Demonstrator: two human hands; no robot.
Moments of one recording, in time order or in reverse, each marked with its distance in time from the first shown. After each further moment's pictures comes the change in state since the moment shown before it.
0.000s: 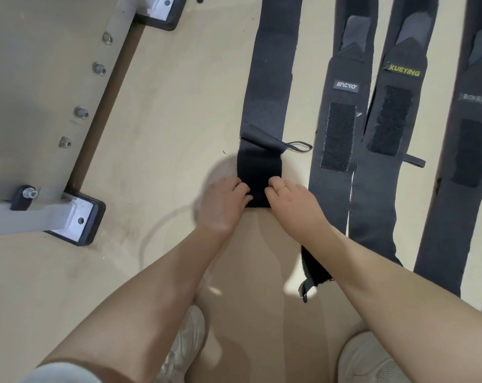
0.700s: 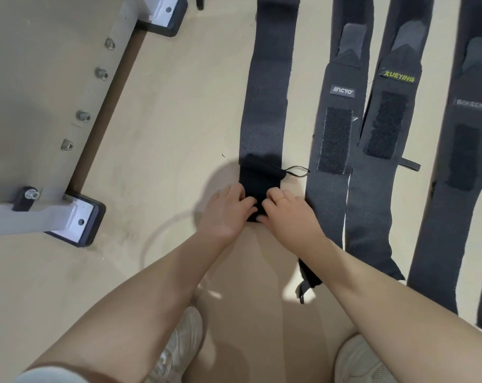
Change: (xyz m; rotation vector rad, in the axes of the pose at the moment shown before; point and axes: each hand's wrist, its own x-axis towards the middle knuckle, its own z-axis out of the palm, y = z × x) left_hand -0.008 0.007 0.002 0.066 -0.161 0.024; right_hand -0.016 -0.009 0.002 0.049 0.042 0.018
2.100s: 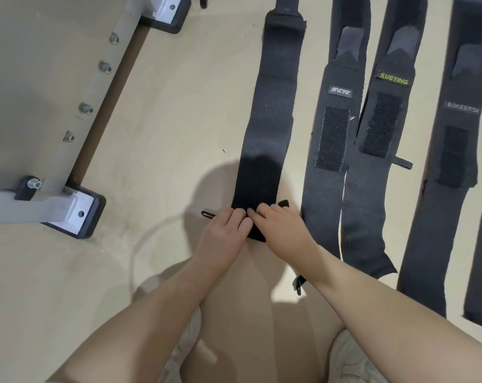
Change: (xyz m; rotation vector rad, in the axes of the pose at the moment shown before) left_hand -0.051 0.000 0.035 0.099 0.517 0.273; right_hand -0.018 -0.021 0.000 0.048 -0.080 -0.091
